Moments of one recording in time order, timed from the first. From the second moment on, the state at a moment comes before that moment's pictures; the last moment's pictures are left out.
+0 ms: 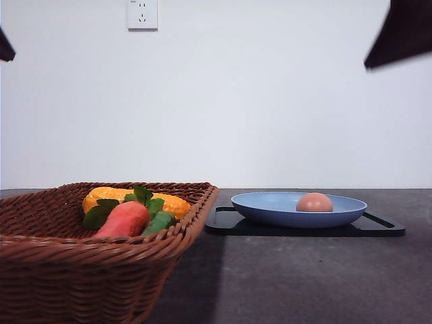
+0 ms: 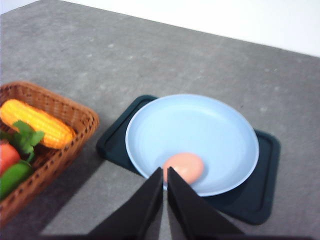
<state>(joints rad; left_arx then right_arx) -0.46 0.60 0.57 -0.31 -0.16 -0.13 0.60 0.70 0.48 -0.11 0.14 0.09</state>
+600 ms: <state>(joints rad) -0.46 0.58 0.55 -0.30 -0.16 -0.17 0.60 0.69 0.37 -0.06 0.14 0.16</state>
